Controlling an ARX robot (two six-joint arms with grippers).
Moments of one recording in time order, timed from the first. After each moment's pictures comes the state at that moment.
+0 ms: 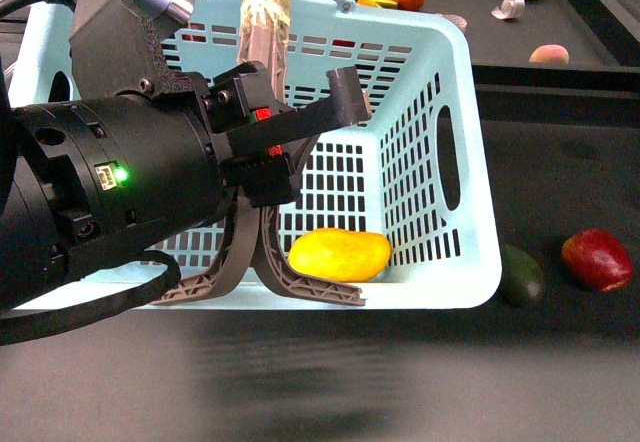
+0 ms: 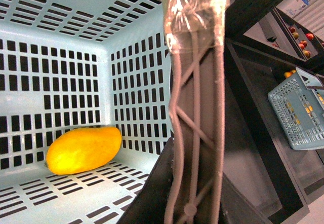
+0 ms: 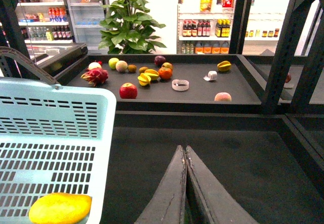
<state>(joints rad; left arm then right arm) -0.53 1.72 0.50 0.96 0.07 -0.51 0.00 0.01 0.01 0.00 0.00 0.00</state>
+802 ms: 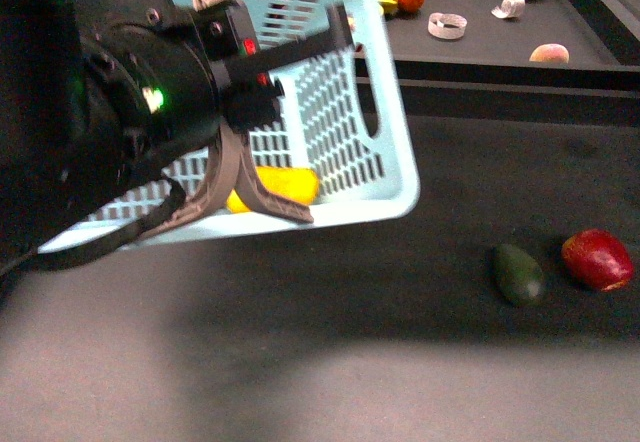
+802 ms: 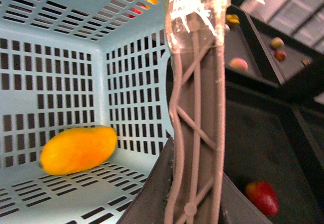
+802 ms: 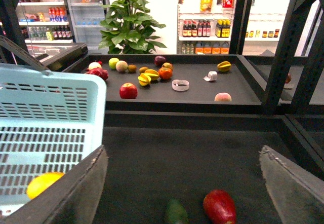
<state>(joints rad) -0.51 1.77 0.63 0.93 -0.29 -0.46 0.00 0.01 0.01 0.00 0.00 0.00</state>
